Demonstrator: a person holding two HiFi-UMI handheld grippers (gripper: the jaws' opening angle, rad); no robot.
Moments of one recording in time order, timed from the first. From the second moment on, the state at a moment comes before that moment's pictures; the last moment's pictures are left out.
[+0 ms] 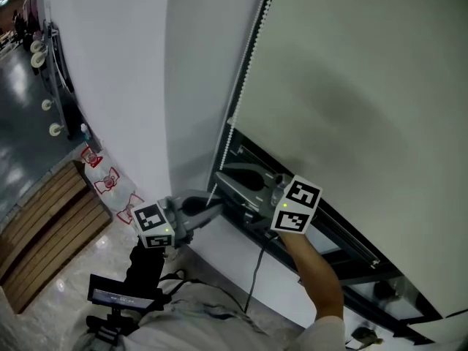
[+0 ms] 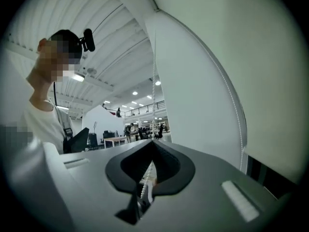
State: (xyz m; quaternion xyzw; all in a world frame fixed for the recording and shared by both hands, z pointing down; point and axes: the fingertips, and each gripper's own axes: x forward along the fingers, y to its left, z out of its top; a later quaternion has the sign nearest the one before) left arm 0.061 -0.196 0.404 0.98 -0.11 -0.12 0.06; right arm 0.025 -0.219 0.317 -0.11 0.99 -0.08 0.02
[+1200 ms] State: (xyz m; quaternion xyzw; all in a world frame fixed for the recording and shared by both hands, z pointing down) left arm 0.070 -0.192 0.405 0.99 -0.10 -0.12 0.06; right arm 0.021 -0.255 0.054 -0.07 0.98 0.10 0.13
